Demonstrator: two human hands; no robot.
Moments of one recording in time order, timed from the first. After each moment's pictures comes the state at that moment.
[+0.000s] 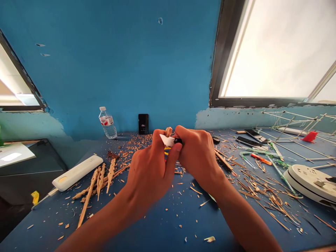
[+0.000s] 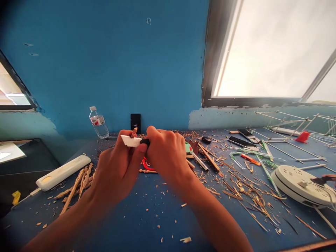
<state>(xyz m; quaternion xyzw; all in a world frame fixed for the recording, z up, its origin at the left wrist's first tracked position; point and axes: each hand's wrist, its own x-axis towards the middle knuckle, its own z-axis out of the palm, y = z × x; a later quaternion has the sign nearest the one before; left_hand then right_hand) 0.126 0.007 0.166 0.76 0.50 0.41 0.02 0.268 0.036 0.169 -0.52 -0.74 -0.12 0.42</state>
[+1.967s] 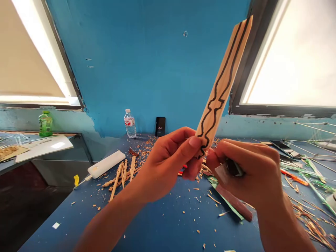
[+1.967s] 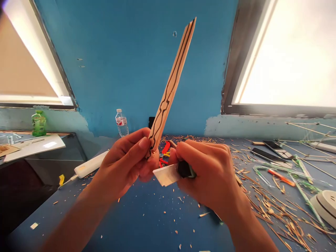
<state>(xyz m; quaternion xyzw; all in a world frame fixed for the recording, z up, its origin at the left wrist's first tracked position) 0.094 -0.013 0.194 0.62 0.14 0.48 0.60 0.287 -0.006 0.180 -0.28 -0.81 -0.15 0.49</state>
